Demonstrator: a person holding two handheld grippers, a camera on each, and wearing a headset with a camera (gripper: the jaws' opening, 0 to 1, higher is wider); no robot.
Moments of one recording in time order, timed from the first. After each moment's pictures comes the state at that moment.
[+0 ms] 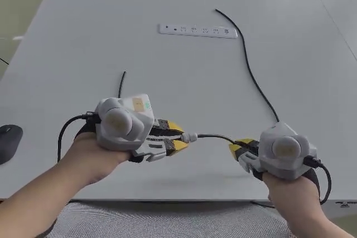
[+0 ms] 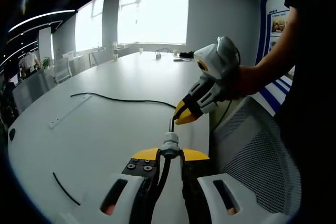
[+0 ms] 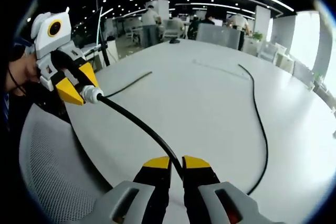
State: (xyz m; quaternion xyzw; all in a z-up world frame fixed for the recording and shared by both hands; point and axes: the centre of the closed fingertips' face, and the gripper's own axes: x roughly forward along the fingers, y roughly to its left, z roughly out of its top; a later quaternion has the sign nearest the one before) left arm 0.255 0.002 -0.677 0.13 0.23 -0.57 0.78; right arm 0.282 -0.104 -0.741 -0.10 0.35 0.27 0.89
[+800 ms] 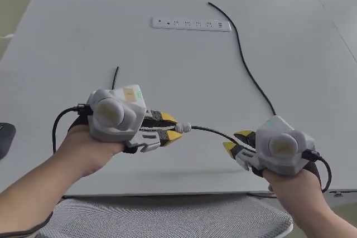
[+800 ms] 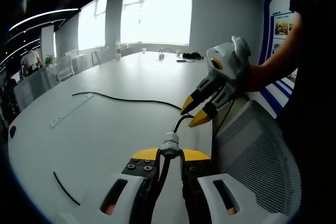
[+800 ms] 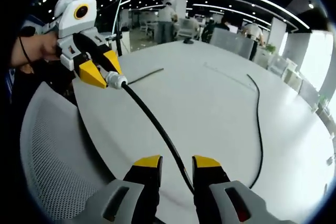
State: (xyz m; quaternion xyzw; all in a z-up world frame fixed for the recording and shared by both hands) left arm 0.263 0.000 -0.675 0.12 0.23 -0.56 0.79; right arm 0.265 -0.105 -0.721 -0.21 0.32 0.33 0.86
